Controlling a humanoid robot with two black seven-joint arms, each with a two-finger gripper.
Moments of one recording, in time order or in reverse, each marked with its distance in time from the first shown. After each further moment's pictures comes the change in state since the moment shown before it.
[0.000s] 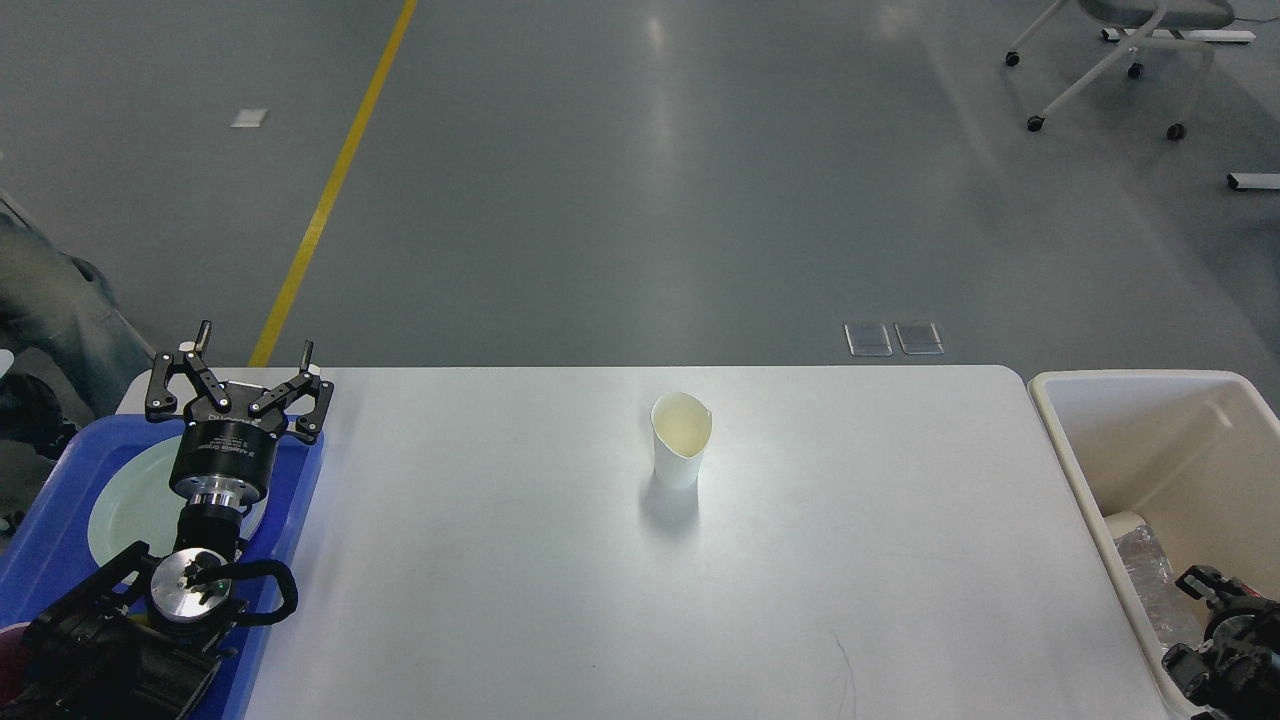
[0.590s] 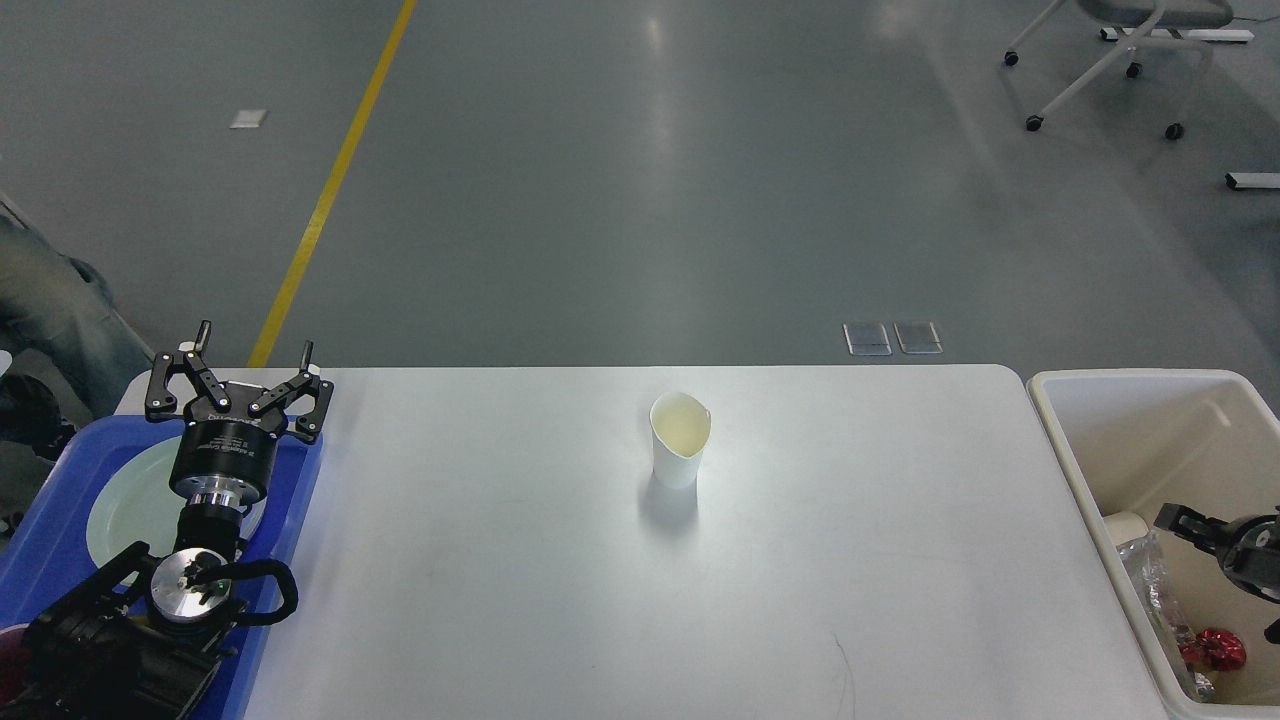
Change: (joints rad) left arm 0.000 0.000 0.000 0.000 -0.001 0.000 0.000; right arm 0.481 -0.307 -0.124 0.630 -0.276 0.205 -0.008
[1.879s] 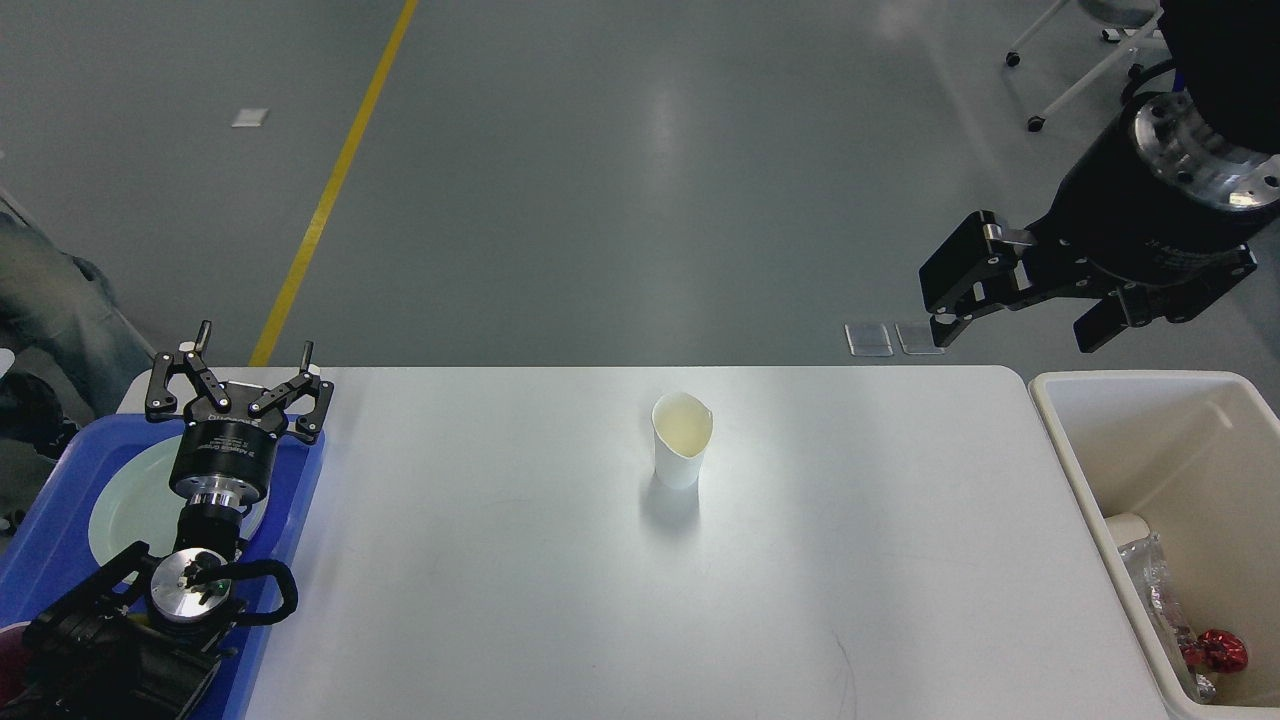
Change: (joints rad) left arm 0.000 0.000 0.000 0.000 0.001 0.000 0.000; right arm 1.683 0.317 -0.457 0.928 0.332 0.882 -0.008
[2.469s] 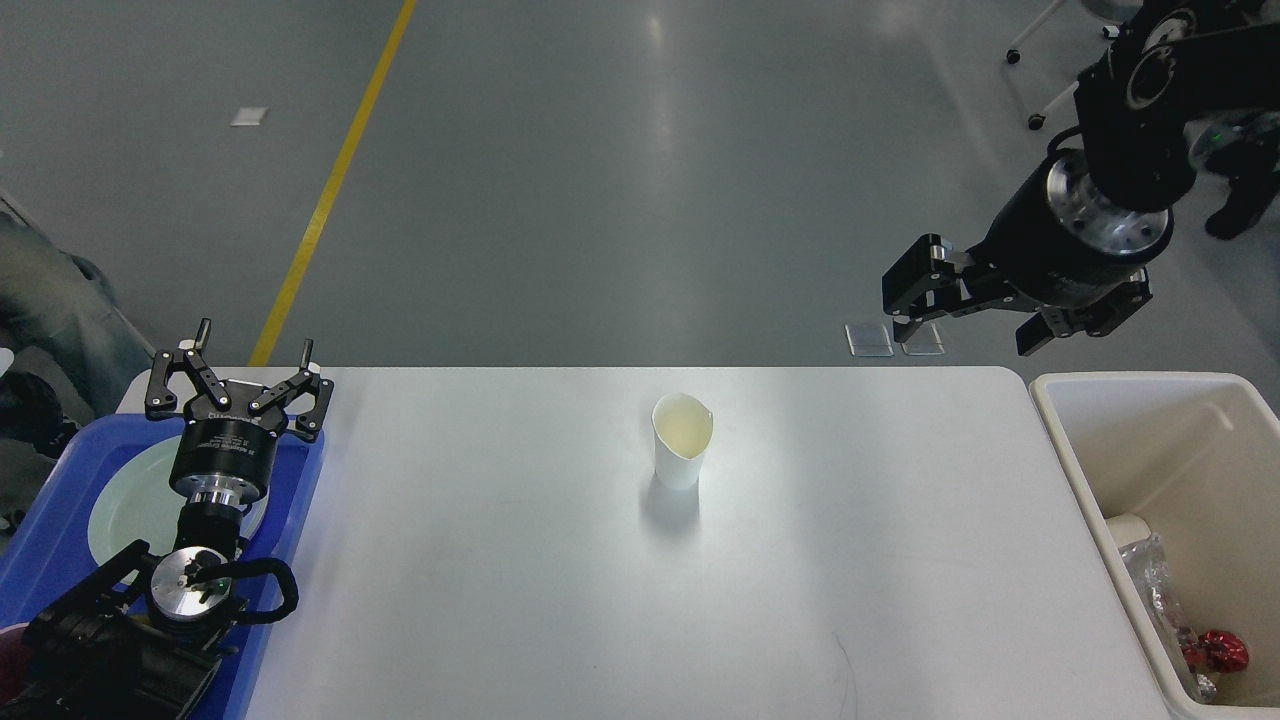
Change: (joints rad) left arm -0.003 0.000 0.000 0.000 -0.001 0.000 0.000; right arm -0.365 0.033 0.090 -0.160 0.039 -0.259 0.002
